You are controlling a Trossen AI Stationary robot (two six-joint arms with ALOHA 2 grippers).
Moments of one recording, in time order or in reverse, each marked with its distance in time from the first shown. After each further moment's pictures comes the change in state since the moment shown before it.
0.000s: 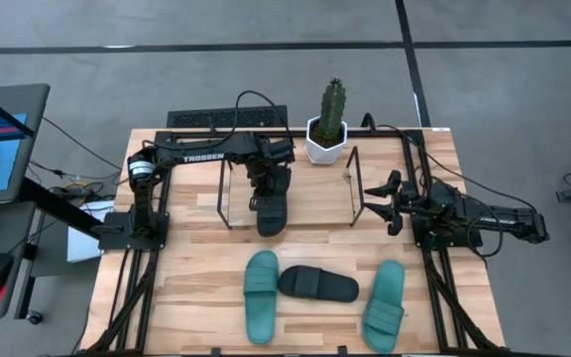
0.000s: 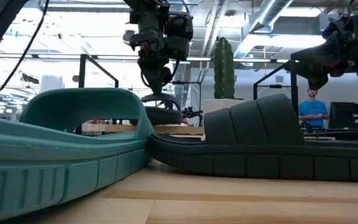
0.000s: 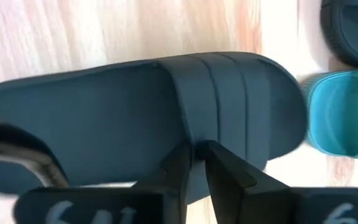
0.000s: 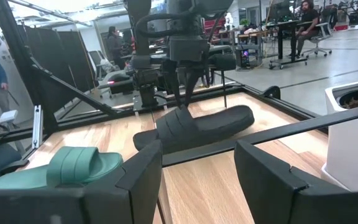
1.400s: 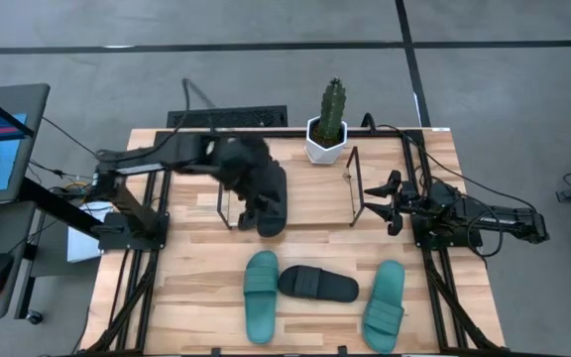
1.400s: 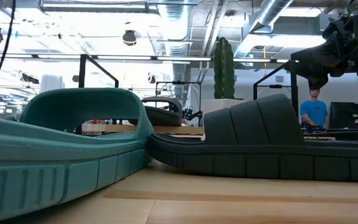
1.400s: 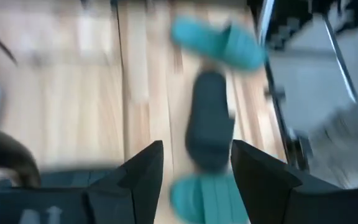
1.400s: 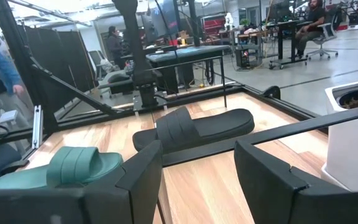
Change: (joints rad) left arm -0.286 -0.263 0.298 0.033 -0.026 -0.427; right arm 0.000 0.000 0.000 0.000 0.000 0.000
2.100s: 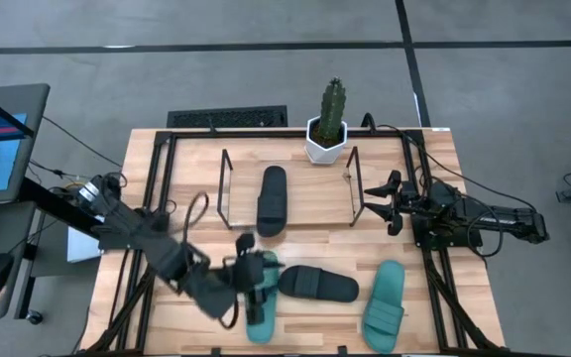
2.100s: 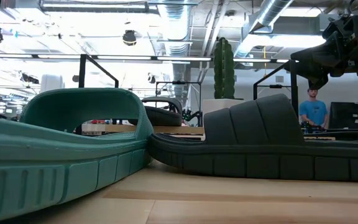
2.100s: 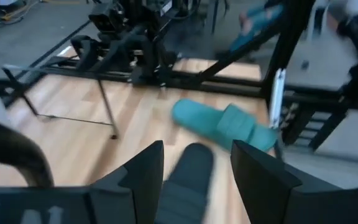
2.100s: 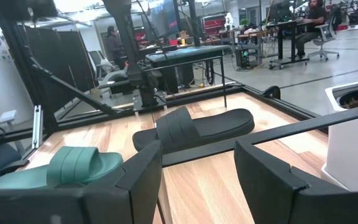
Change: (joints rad) left arm -0.644 -0.028 -0.435 0.703 -0.946 -0.374; right arm 0.000 0.000 0.000 0.000 0.000 0.000
